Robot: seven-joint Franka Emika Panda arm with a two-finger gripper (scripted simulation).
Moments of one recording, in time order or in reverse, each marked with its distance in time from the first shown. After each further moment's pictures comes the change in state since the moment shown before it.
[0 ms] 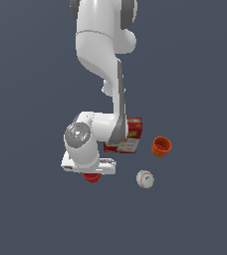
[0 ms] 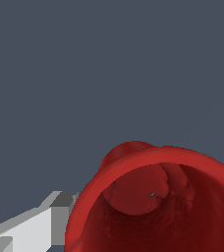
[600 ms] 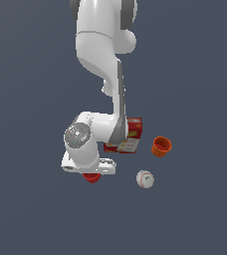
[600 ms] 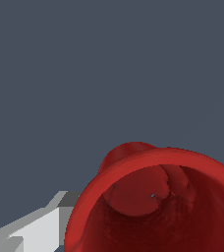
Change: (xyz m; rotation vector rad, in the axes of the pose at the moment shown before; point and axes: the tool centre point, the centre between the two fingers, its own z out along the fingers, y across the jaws) arm 0.001 0.000 0.001 0.000 0.002 0.000
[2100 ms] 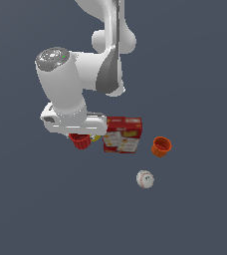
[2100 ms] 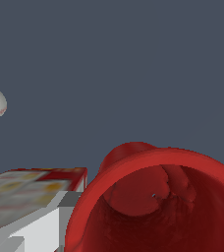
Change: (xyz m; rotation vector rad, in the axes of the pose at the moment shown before) arm -0.079 0.036 -0.156 0.001 -0.002 0.000
